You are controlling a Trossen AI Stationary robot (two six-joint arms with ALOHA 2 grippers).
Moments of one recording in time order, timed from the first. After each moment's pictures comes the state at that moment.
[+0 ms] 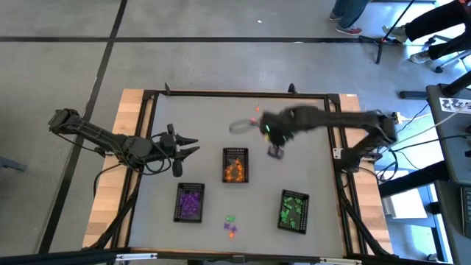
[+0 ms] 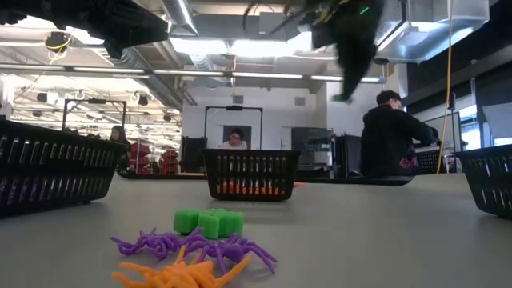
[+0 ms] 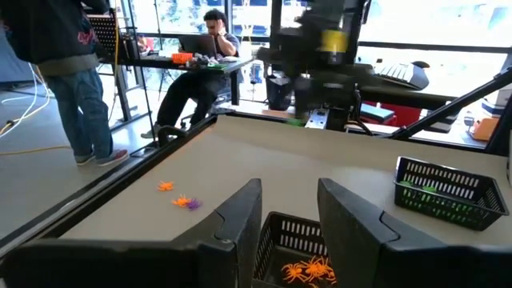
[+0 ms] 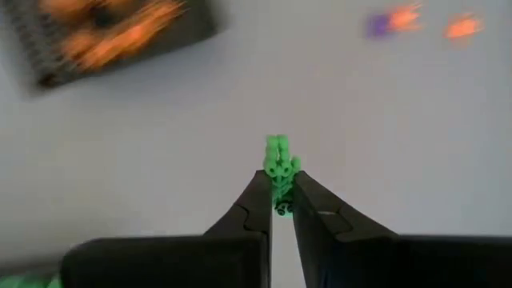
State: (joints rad) left arm -0.31 0.72 0.38 0.23 -0.64 -0.12; right arm -0.10 1.59 1.42 -1.14 0.08 0.16
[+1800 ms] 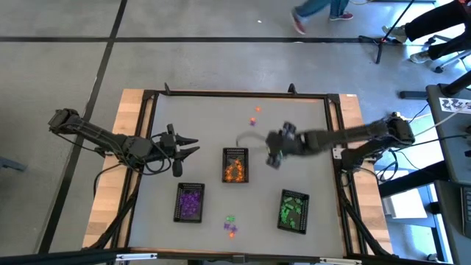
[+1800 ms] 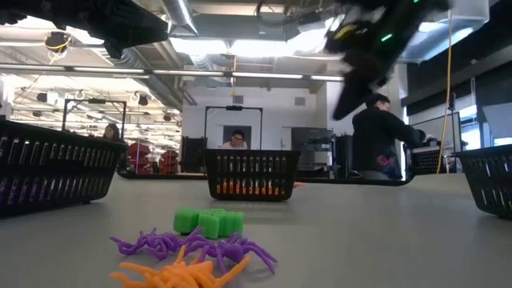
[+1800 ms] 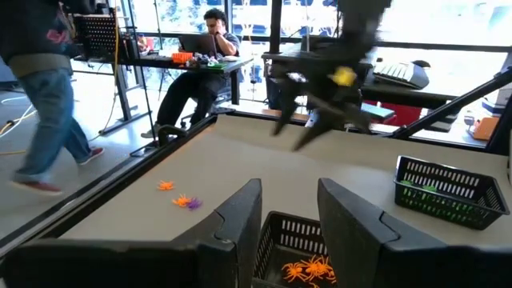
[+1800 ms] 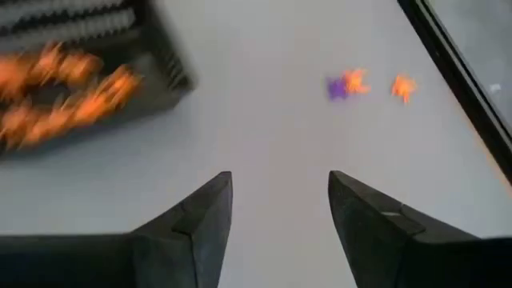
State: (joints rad) left arm -0.31 0.72 0.38 0.23 -0.64 -0.12; right arm 0.06 1.42 0.97 -0.60 0.43 0.31
